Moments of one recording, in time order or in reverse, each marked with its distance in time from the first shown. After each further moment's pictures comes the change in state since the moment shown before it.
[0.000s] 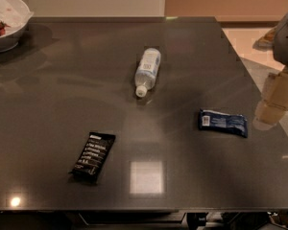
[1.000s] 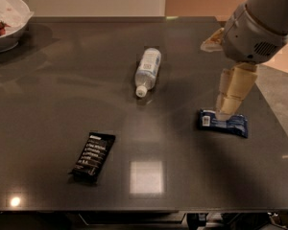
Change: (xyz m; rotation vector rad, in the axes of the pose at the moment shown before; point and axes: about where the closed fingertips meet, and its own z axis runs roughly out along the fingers) arm -0.069 -0.010 0.039 -0.115 -0.145 -0.227
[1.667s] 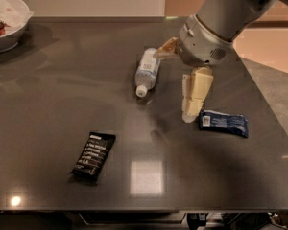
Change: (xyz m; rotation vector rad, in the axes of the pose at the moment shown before) arm -0.073 -0.004 0.049 -0.134 -0.179 -0.274
